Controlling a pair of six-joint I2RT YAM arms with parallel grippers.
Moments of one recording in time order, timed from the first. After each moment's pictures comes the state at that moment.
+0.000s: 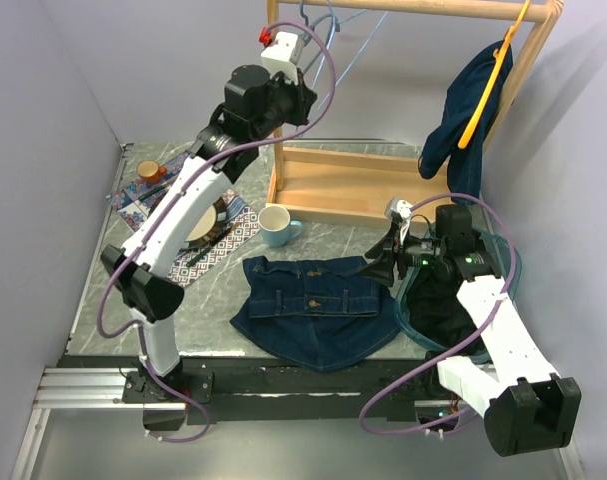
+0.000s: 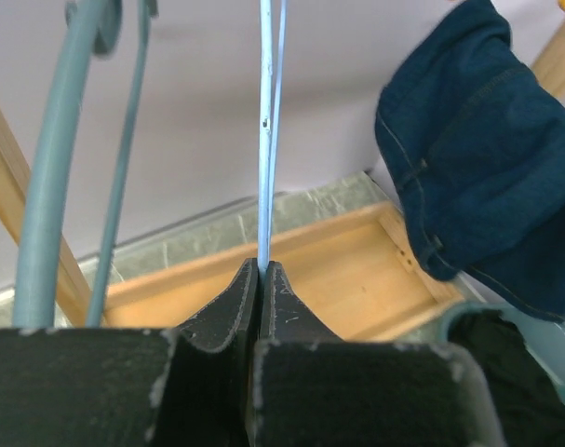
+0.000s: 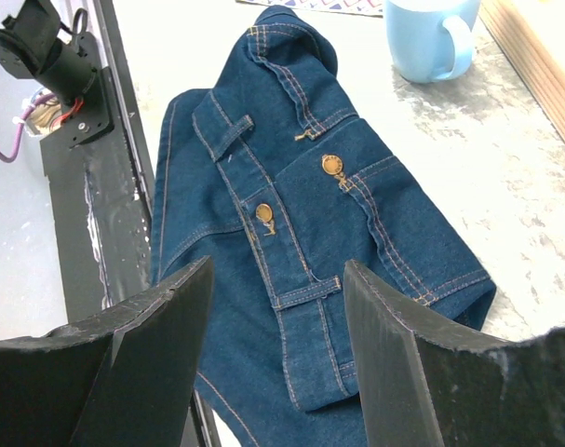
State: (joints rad) left arm -0.61 1.87 2.21 -0.35 -0.02 -0.19; right arm 0.11 0.98 0.80 -0.52 -1.05 -0.35
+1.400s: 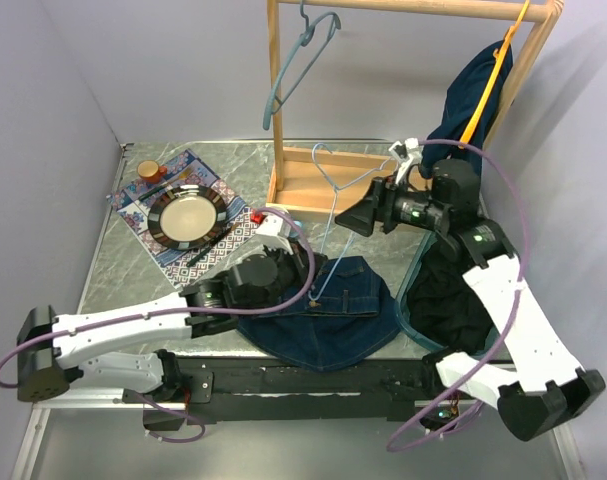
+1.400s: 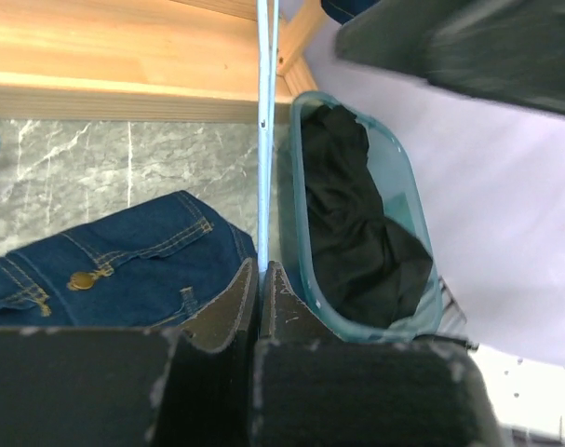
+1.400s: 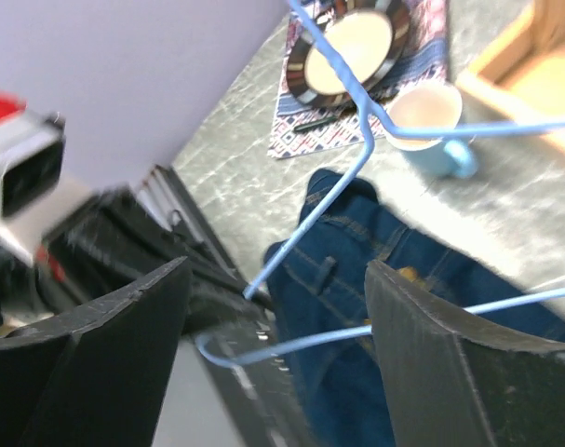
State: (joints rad) left arm -1.21 1.12 0.90 0.07 -0.50 -0.70; right arm 0.34 1.07 1.25 -0.50 -0.67 0.39
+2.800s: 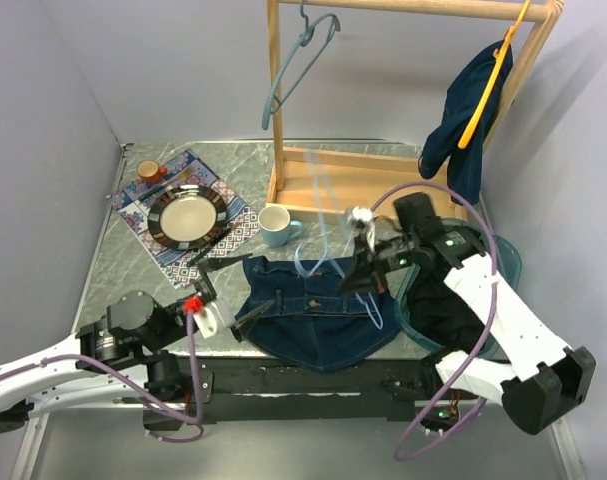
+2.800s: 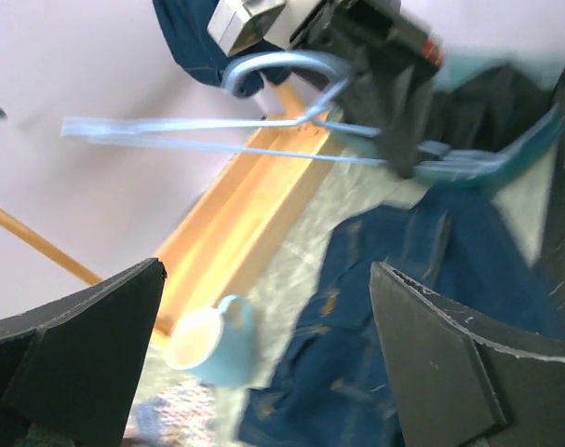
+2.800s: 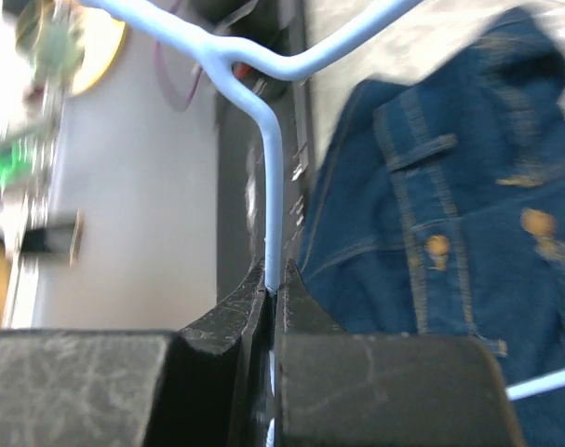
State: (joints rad) left arm -1.28 0.46 0.69 -0.12 -0.18 0.47; right arm 0.45 1.10 1.07 -0.85 -1.10 -0.36
